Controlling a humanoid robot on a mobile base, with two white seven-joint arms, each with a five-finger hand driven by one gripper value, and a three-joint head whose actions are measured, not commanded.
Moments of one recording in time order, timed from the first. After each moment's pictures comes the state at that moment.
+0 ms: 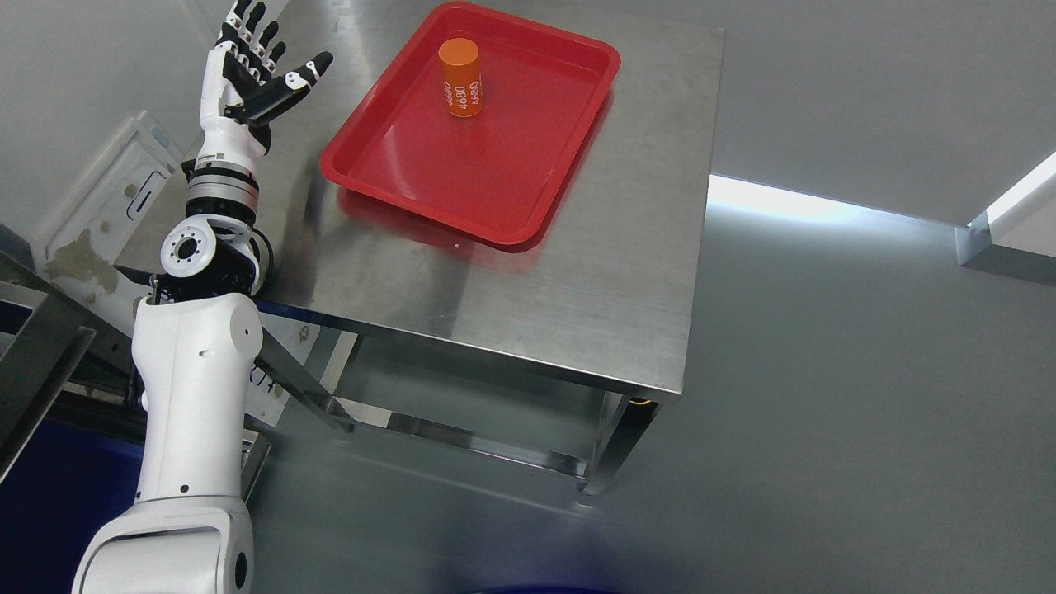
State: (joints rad) left arm -0.64 0.09 0.08 -1.13 0.27 -0.09 -0.09; right arm 0.00 0.00 0.00 0.00 0.00 -0.02 -0.03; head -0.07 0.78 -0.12
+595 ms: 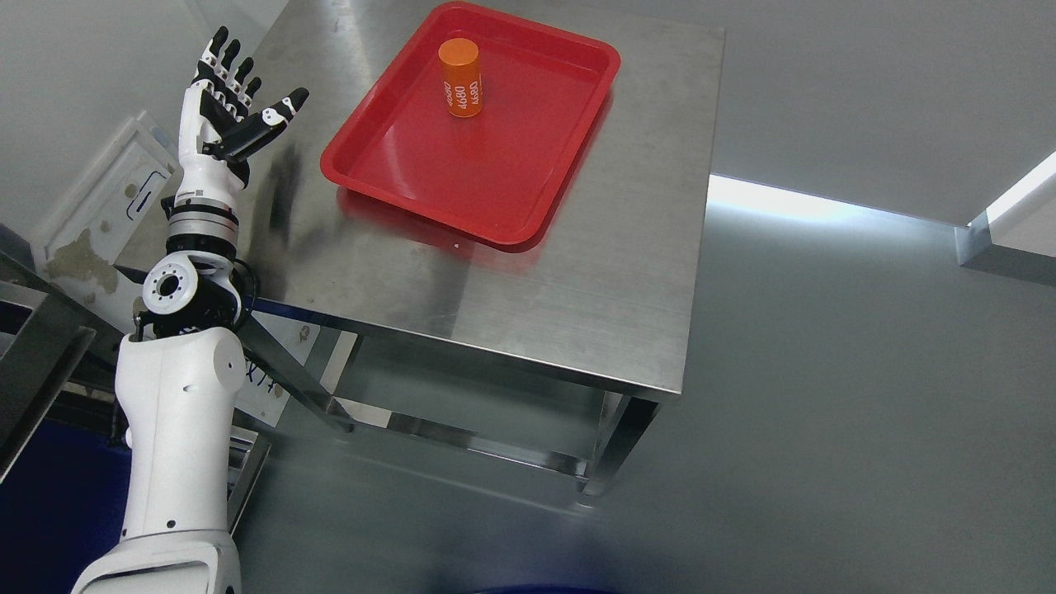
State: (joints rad) left arm -0.54 0.10 0.11 -1.16 0.27 -0.09 -0.09; right arm 0.00 0.00 0.00 0.00 0.00 -0.02 -0.03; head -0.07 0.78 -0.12
